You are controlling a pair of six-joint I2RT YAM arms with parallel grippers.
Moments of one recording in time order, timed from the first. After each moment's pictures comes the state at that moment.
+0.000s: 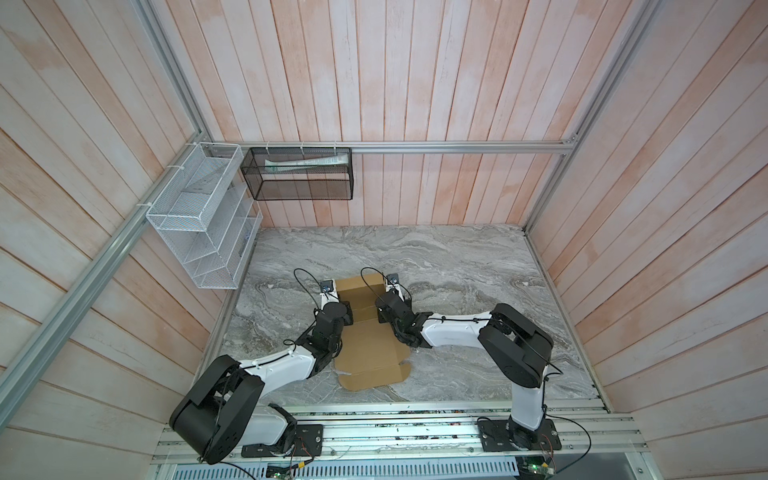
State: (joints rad) left arm -0.56 1.36 0.46 0.49 -0.50 -0.33; right arm 0.95 1.94 1.10 0.19 0.58 0.49
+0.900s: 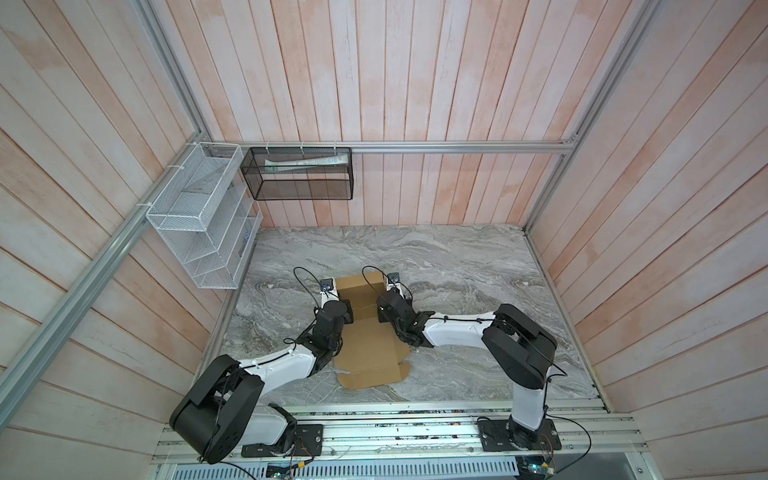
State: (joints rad) left arm -0.56 1.36 0.48 0.47 -0.50 -0.33; right arm 0.95 1.89 1.07 0.17 0.54 0.50
